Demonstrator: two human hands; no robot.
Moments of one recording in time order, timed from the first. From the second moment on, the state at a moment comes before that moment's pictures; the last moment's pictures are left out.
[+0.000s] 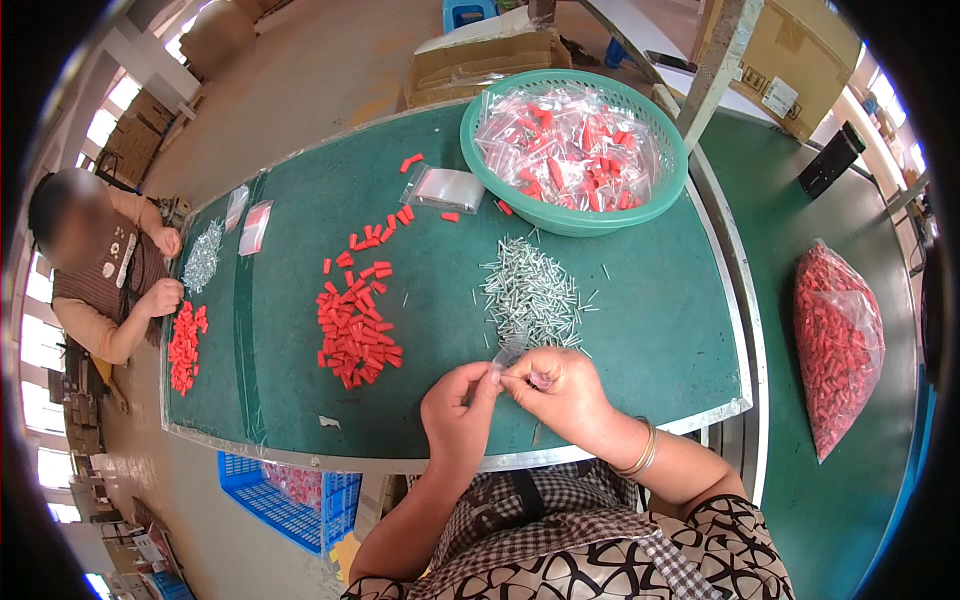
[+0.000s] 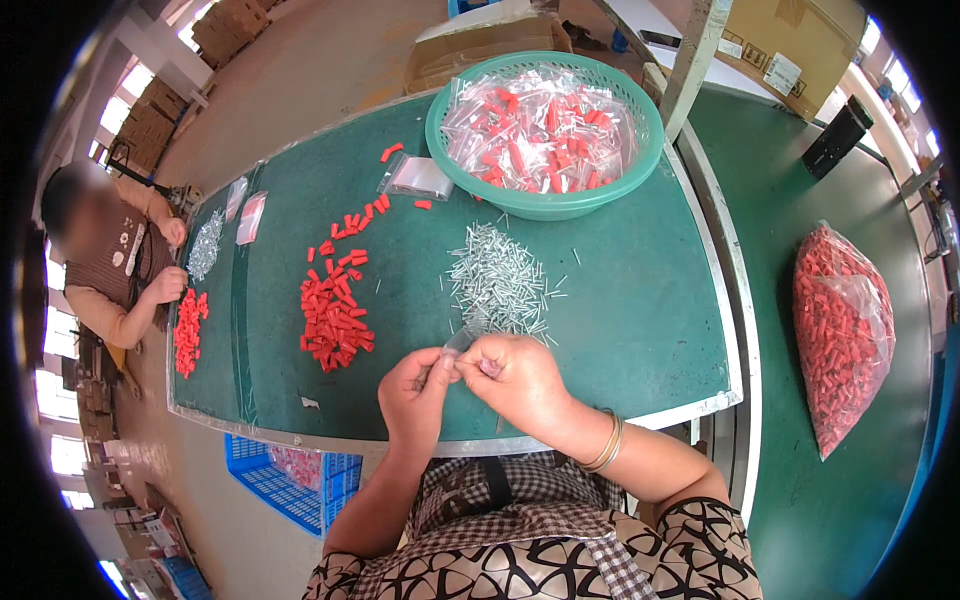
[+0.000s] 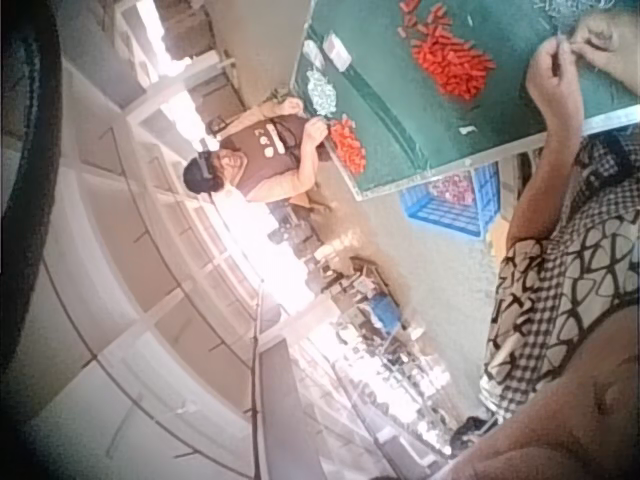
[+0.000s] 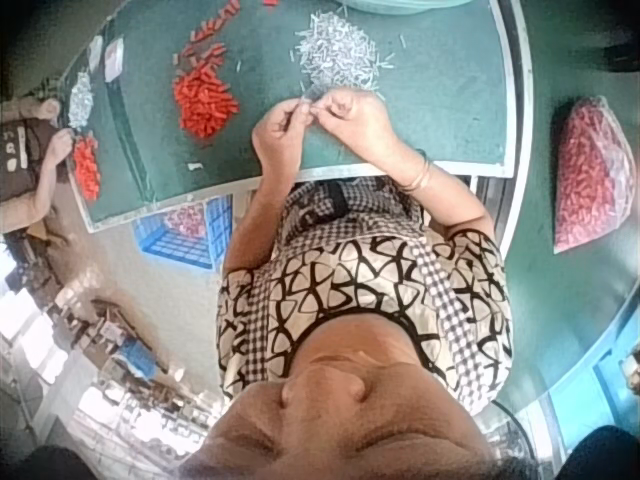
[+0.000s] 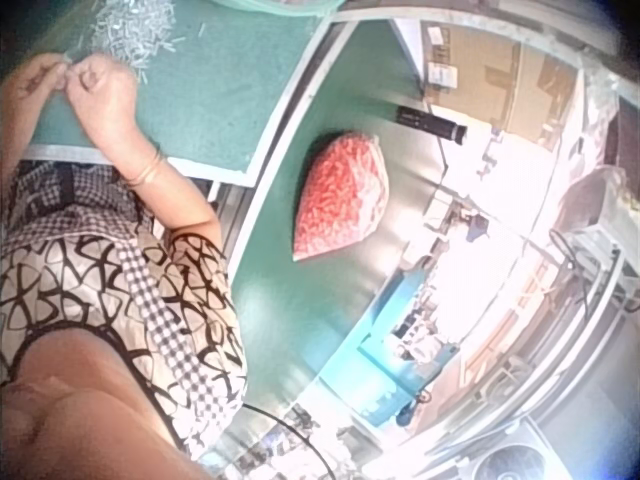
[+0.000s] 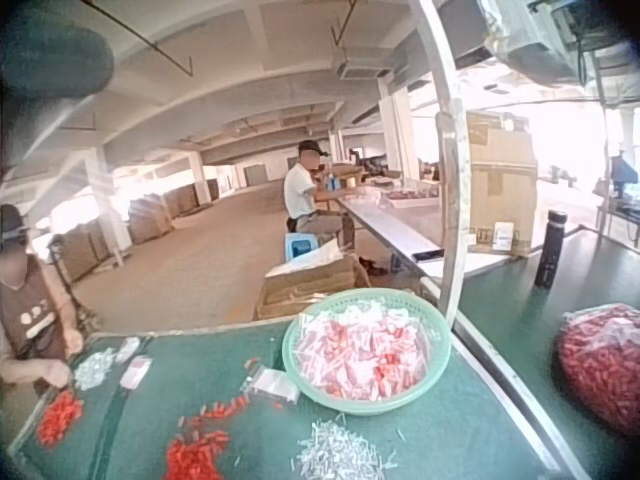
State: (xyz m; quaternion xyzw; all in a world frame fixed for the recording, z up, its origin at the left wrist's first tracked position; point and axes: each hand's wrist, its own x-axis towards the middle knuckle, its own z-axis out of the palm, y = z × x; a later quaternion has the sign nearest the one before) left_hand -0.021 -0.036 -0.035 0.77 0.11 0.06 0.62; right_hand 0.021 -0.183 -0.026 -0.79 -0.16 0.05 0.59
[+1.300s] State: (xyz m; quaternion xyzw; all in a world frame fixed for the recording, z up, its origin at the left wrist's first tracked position) left_hand -0.011 -0.022 0.005 0.87 -0.04 0.05 0.49; right_hand 0.021 -0.194 -0.014 -0.83 -0.34 0.00 0.44
